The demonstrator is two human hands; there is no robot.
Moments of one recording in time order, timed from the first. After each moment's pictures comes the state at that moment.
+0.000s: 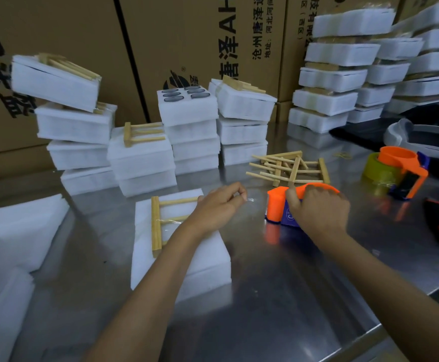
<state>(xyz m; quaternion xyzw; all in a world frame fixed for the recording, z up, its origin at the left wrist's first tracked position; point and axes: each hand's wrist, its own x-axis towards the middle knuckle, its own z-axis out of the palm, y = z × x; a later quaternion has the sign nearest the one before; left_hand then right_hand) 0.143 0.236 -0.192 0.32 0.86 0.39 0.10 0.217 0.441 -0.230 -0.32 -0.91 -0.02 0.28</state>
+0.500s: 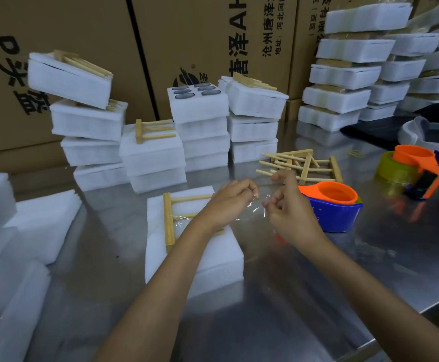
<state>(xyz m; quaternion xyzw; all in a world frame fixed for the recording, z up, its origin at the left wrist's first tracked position) 0.142 0.236 -0.188 0.31 0.83 0.44 0.14 0.224 0.371 -0.216 -0.09 -0.86 0.44 0.26</state>
